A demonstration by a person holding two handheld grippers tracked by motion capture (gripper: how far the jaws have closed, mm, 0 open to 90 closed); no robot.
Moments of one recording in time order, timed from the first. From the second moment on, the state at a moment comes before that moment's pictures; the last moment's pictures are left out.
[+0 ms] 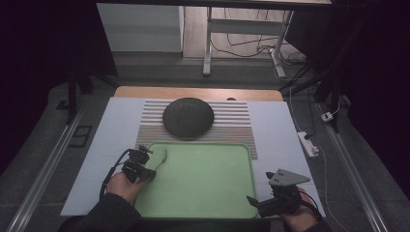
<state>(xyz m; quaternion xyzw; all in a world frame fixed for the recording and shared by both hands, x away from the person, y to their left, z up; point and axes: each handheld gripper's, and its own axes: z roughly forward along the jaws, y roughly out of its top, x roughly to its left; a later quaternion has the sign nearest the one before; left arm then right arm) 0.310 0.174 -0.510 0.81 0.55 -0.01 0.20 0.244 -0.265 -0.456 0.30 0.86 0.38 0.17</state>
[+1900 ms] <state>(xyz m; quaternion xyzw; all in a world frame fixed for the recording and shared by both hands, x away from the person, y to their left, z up) 0.350 0.139 -0.503 0.85 0.44 0.00 0.29 0.246 -0.264 -0.457 0.30 0.87 0.37 0.14</state>
